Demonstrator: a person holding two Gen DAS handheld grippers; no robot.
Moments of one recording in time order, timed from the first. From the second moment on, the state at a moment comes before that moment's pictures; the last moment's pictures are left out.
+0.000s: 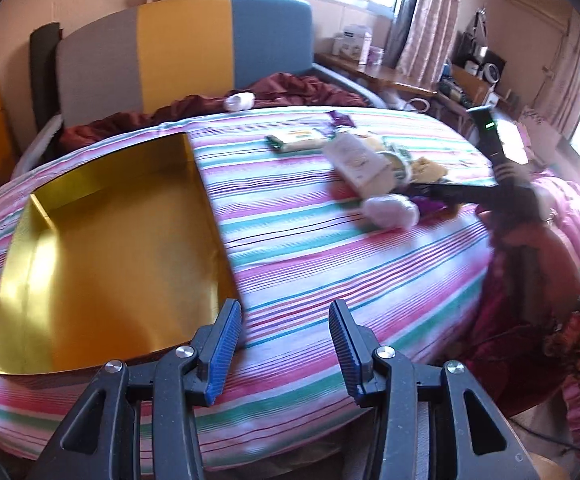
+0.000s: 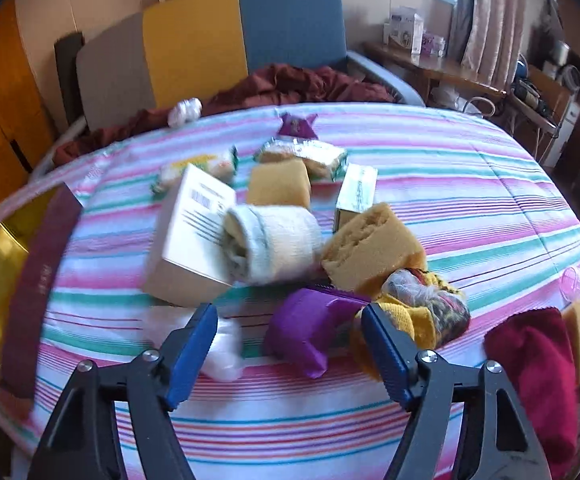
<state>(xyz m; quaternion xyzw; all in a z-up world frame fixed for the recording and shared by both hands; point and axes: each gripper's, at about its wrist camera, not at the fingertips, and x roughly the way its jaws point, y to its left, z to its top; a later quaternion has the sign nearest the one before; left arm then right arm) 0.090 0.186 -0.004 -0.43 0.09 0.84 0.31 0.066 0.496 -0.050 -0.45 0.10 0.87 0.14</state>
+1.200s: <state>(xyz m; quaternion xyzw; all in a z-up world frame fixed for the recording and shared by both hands) 0.025 0.371 -0.071 -0.47 0.07 0.79 0.39 0.060 0.537 -0.081 -0.51 0.17 0.83 0.11</state>
